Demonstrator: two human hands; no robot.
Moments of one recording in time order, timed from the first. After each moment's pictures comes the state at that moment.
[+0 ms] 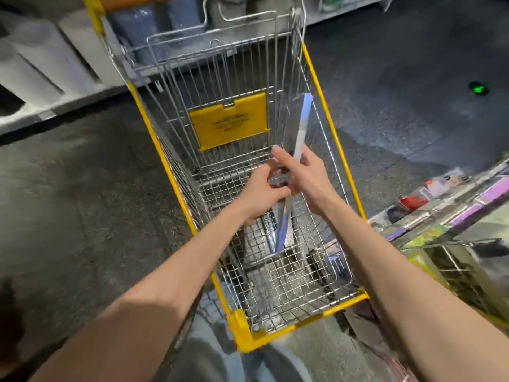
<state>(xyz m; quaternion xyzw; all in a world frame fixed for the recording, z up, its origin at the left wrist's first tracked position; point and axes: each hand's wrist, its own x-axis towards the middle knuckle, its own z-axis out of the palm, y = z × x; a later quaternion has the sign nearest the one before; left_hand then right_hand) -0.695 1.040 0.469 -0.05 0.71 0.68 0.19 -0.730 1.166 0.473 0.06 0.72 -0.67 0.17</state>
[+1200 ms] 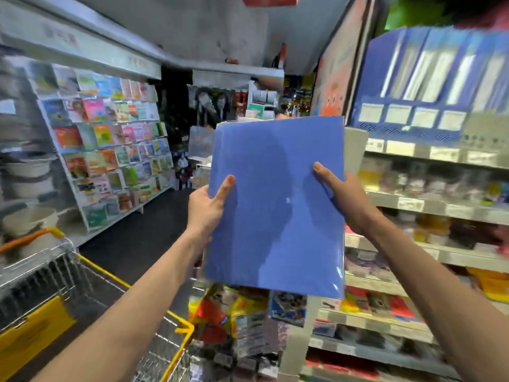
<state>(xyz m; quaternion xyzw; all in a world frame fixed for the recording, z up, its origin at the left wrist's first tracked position) -0.404 1.224 0.882 0.27 0.58 0.76 0.08 -0.194 1.378 0.956 0.17 0.74 -0.53 -0.38</state>
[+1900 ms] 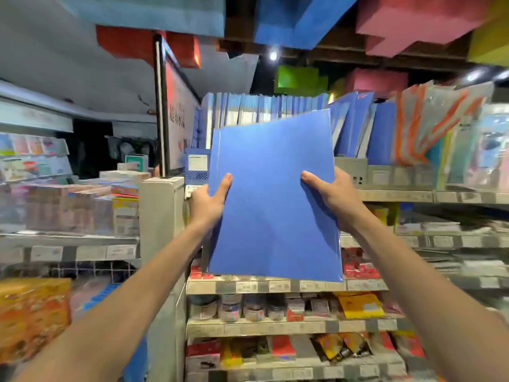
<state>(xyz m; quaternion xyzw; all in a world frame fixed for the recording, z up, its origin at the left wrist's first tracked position) -0.080 1.560 1.023 0.39 0.55 0.74 0.04 0.165 1.640 1.064 0.16 0.70 -0.44 -0.54</state>
